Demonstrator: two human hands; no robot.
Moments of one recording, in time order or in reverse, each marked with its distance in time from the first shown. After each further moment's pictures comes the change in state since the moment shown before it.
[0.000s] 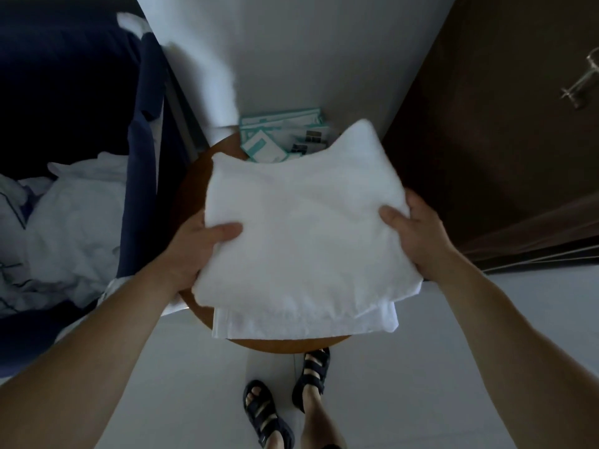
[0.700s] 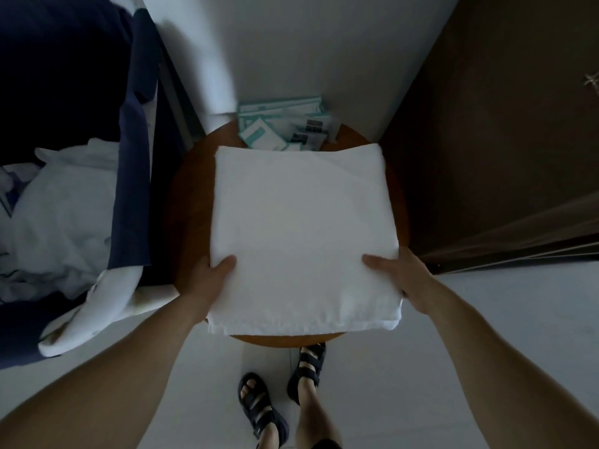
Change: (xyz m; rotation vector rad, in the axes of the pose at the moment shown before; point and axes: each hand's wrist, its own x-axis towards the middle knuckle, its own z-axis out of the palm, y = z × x) left_hand 0.030 -0.119 -0.012 0.184 0.219 -0.190; right_hand -0.013 0.088 0.011 0.032 -0.144 0.546
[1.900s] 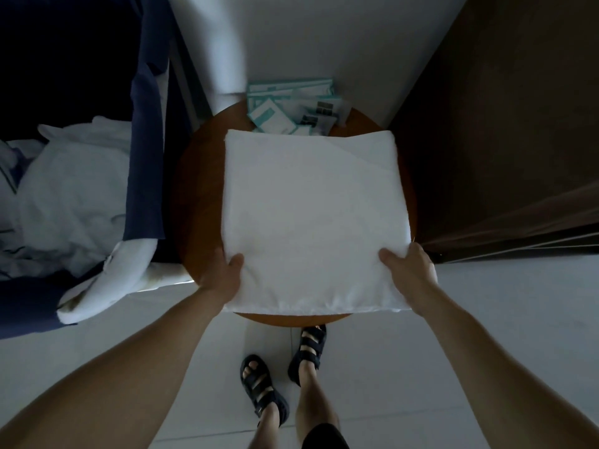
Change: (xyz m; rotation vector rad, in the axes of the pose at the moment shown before) left_hand -0.018 -0.019 0.007 0.356 0.055 0.013; right_hand -0.020 0.020 0.025 -0.355 0.355 -0.081
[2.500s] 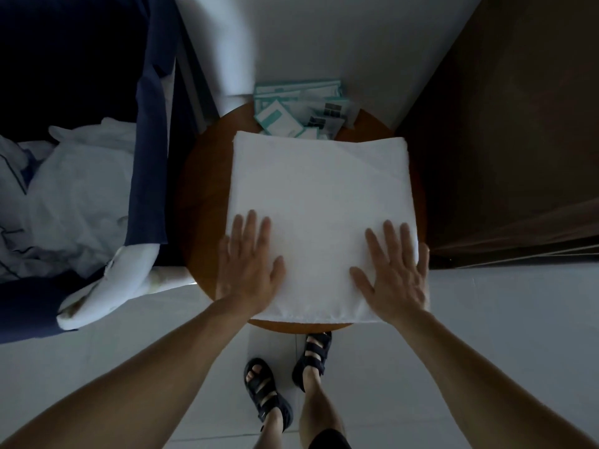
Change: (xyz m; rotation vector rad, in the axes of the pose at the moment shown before) left_hand -0.006 0.008 0.026 0.783 0.238 0.649; right_hand 0.002 0.021 0.035 -0.842 0.119 -0.656
